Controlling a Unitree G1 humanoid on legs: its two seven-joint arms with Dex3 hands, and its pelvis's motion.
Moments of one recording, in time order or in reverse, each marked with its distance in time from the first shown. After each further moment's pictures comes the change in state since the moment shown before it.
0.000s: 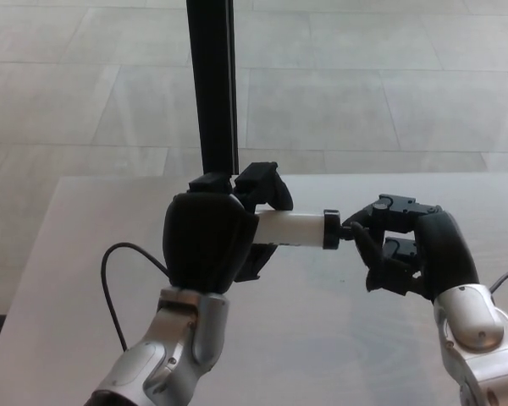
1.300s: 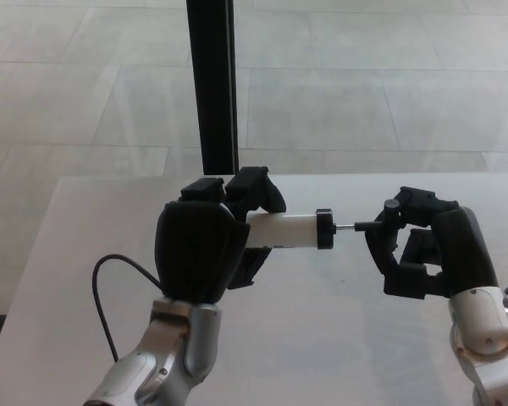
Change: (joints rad) left_arm 0.045 0.031 0.000 -0.011 -0.001 -0.037 0.050; right_arm -0.011 -0.057 -0.009 0.058 -0.121 -0.138 -0.084
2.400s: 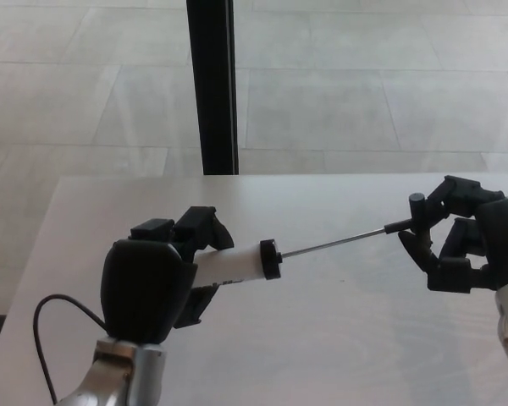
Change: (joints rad) left_arm 0.144 0.135 0.028 -0.038 -0.002 -0.067 0.012; right_arm 0.014 -0.082 -0.072 -0.047 0.011 0.026 0.088
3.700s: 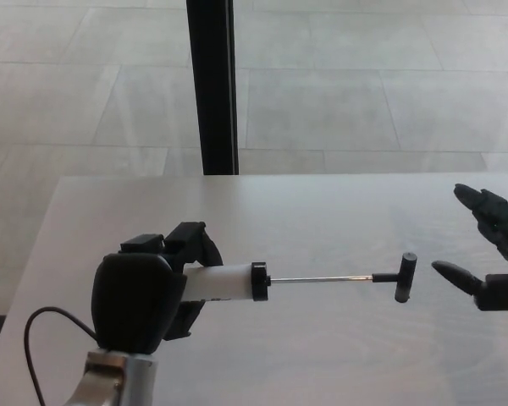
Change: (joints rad) left_arm 0.026 -0.013 0.026 0.015 -0.002 0.011 -0.059; right_arm 0.009 -0.250 0.022 -0.041 0.085 0.183 0.325
